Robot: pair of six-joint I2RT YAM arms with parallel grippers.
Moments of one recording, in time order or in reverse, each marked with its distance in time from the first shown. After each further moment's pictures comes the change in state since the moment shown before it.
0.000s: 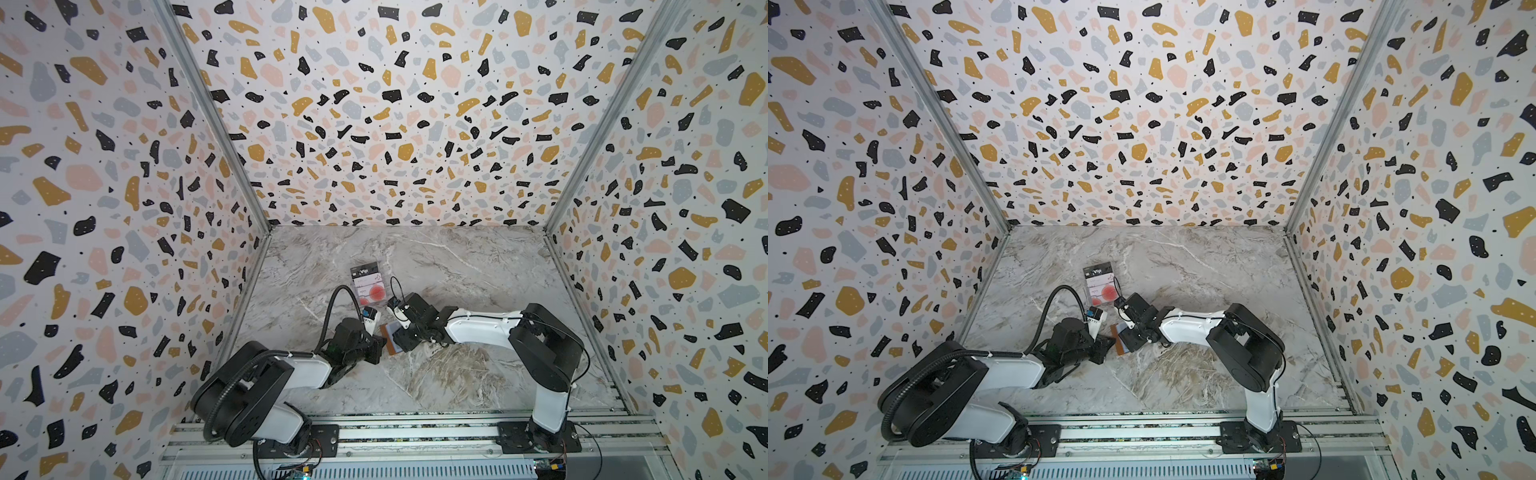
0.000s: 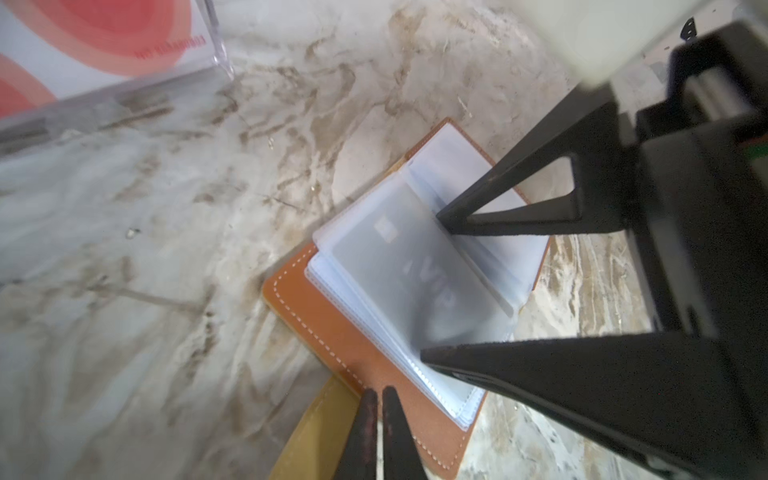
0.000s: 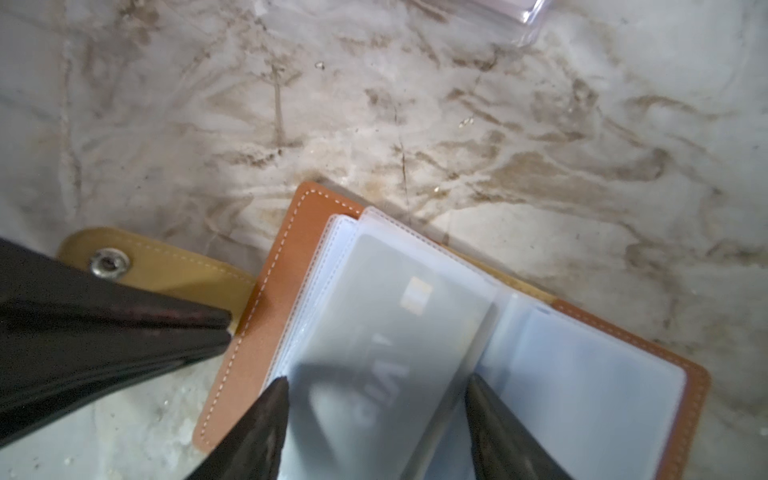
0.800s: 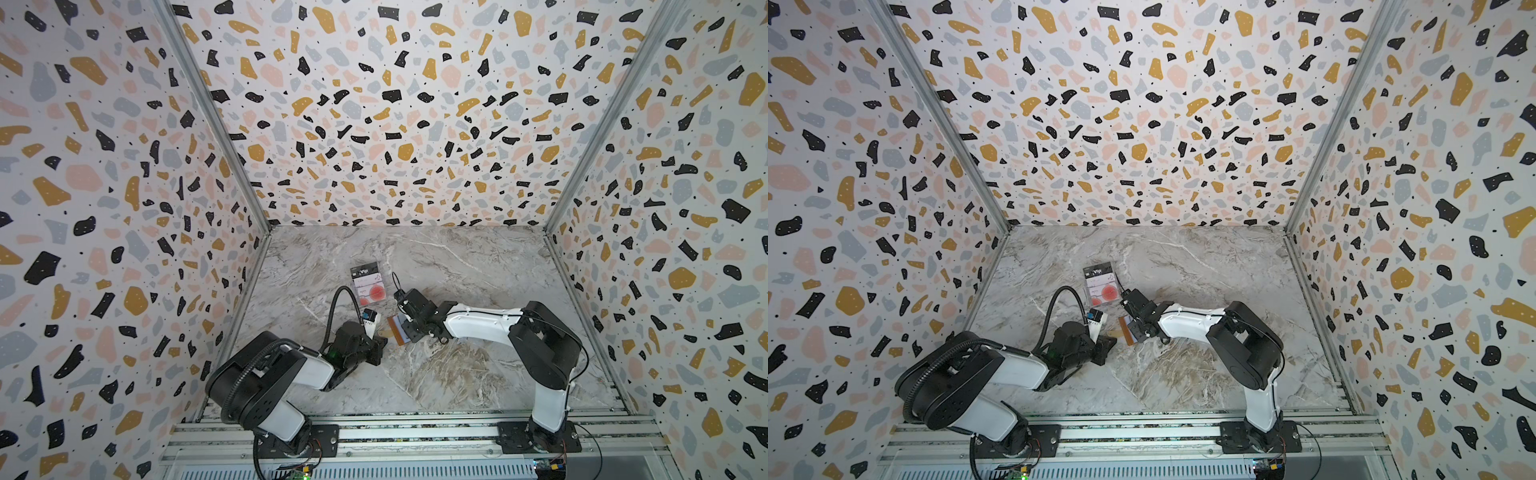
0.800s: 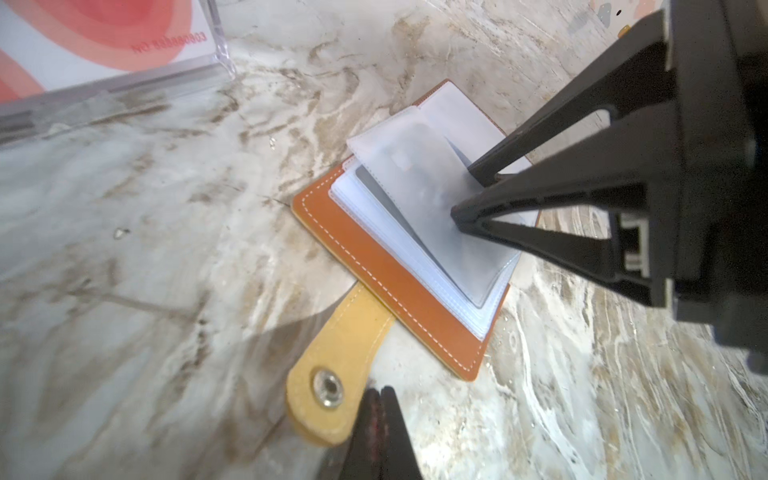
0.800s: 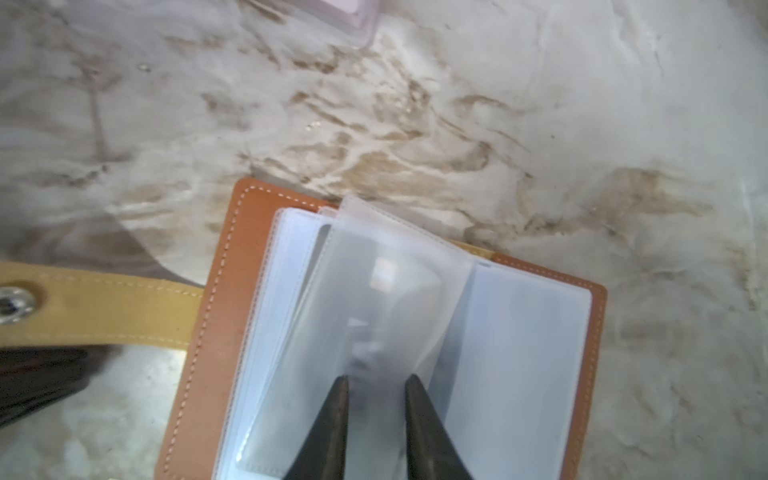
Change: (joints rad) left arm -0.005 0.074 -0.034 0.160 -0.030 -0.022; right arm -0.055 -0.003 0.034 -0.094 0.183 0.003
